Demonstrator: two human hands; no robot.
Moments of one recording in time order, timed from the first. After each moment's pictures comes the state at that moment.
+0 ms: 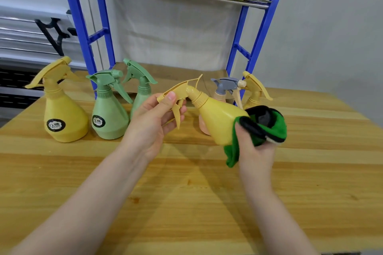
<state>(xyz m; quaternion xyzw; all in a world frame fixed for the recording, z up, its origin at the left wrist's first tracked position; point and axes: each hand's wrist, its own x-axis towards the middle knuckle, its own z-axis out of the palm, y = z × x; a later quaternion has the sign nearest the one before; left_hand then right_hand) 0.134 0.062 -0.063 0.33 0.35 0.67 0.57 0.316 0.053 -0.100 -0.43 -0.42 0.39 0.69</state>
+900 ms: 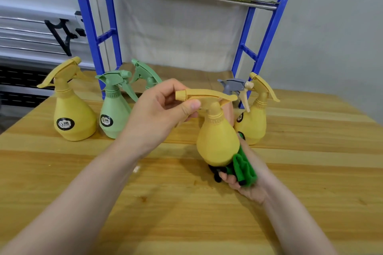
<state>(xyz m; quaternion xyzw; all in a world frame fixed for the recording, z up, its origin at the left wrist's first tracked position) 0.125 0.040 -0.036 0.60 0.38 0.60 0.37 0.329 0.053 -0.097 -0.55 -0.31 0.71 0.31</state>
